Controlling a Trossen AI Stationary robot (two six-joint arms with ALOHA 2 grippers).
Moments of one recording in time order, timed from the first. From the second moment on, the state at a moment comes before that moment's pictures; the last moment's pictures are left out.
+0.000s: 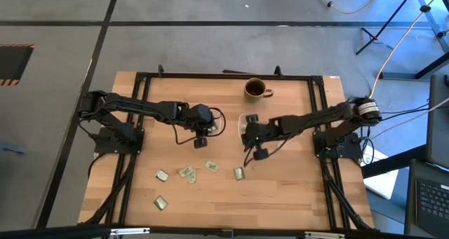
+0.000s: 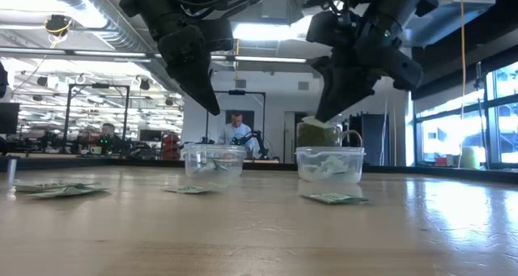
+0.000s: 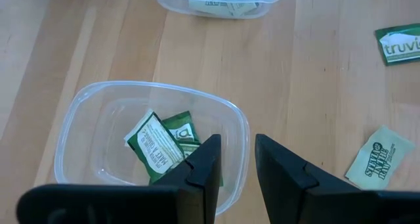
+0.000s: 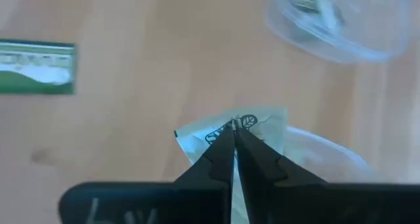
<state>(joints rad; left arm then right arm) 0.08 1.49 0.97 -0.45 -0.05 -0.07 0.10 1.59 0.99 -0.40 0.19 -0.28</state>
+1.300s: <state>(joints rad) 0.08 1.49 0.97 -0.44 -0.03 -0.07 0.00 1.67 0.99 -0.44 0.10 -0.24</state>
